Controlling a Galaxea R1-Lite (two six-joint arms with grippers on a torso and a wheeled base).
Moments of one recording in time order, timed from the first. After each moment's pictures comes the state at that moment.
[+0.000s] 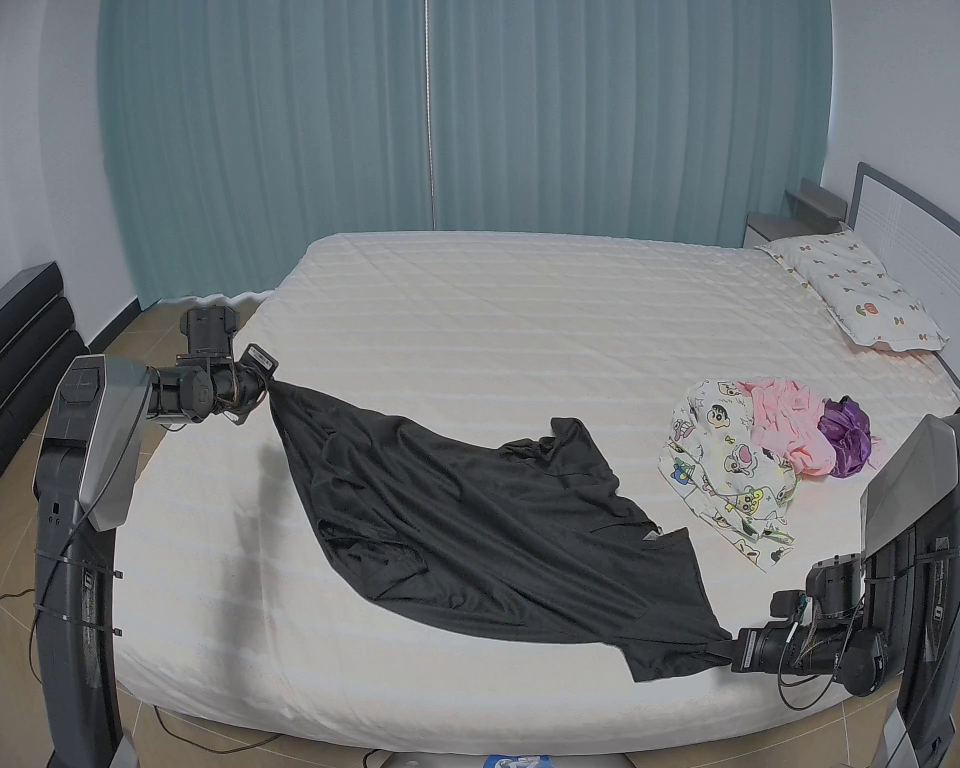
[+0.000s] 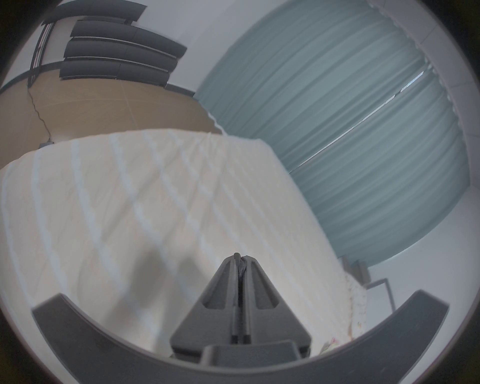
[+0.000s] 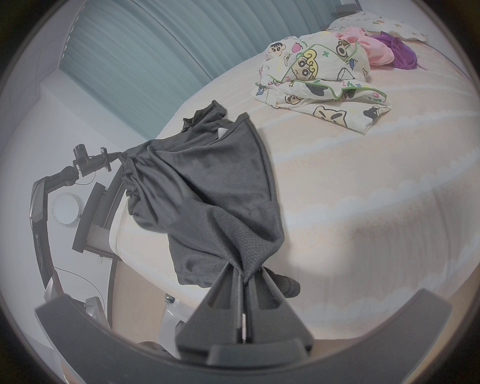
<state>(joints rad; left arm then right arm) 0.07 2.56 -2.00 -0.14 -0.07 -0.92 0.09 2.39 -0.02 -1.55 0.38 0.33</state>
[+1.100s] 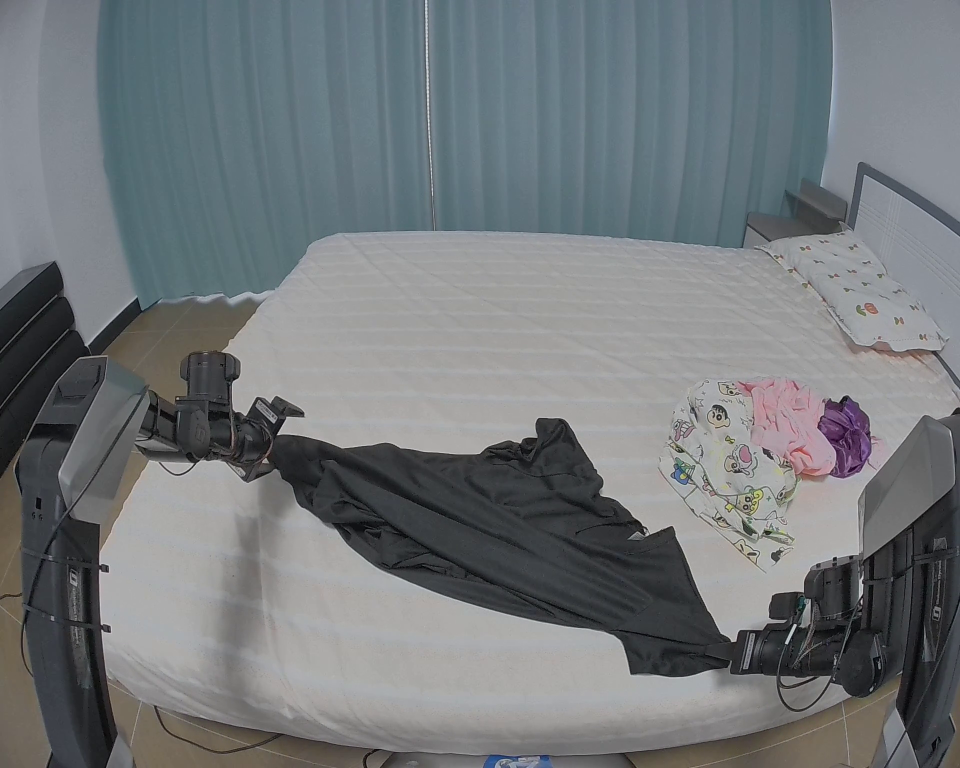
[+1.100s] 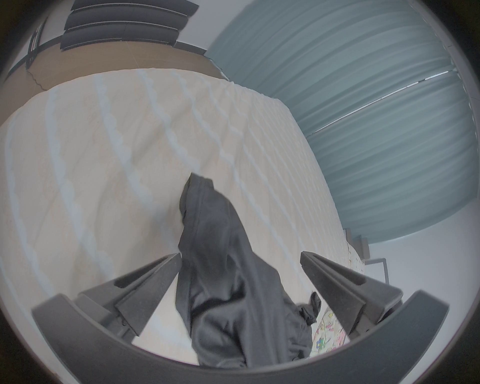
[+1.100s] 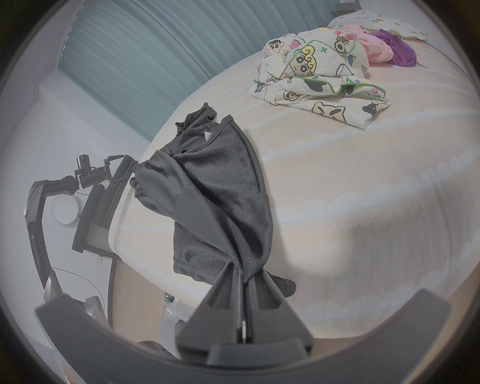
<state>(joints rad) 0.05 2.46 -1.58 -0.23 -0.26 -0.92 0.09 2.39 -0.02 -1.55 0.38 0.33</state>
